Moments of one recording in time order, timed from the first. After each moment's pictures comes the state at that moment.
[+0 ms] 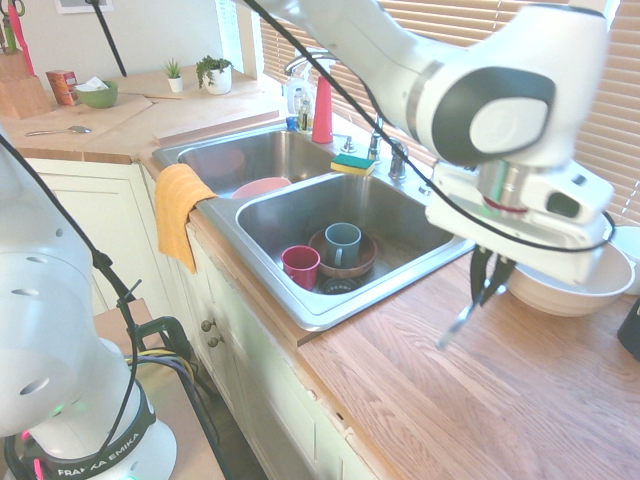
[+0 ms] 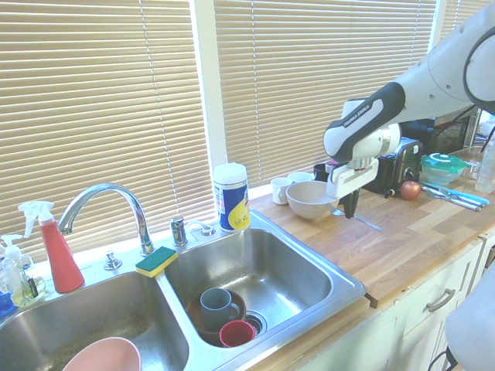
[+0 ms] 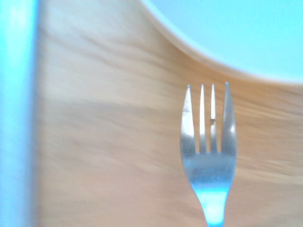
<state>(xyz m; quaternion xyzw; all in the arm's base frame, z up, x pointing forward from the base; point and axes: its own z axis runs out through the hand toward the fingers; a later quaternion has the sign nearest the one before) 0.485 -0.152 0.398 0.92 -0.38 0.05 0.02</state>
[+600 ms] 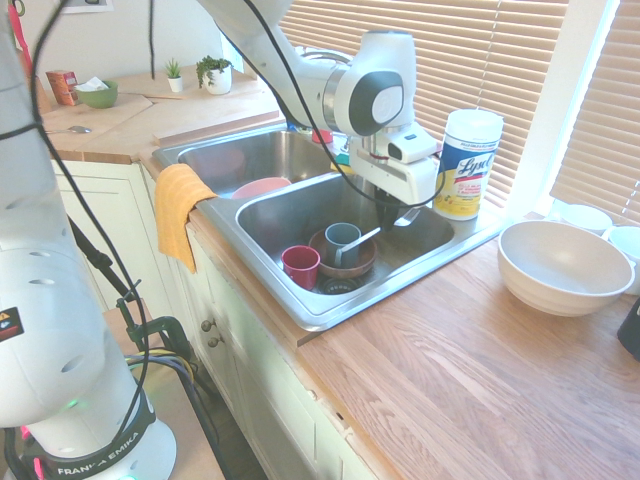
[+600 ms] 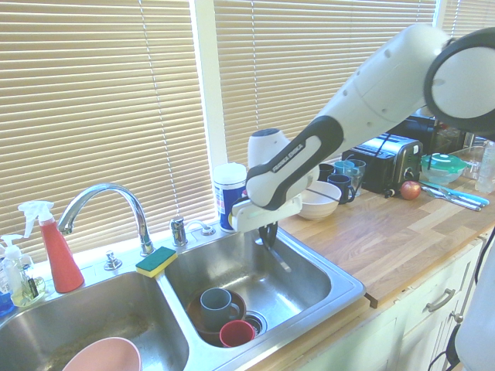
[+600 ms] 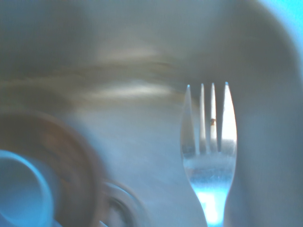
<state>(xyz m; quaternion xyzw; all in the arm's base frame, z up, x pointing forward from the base) 0.551 0.087 0.323 0.90 -0.43 0.07 0.01</state>
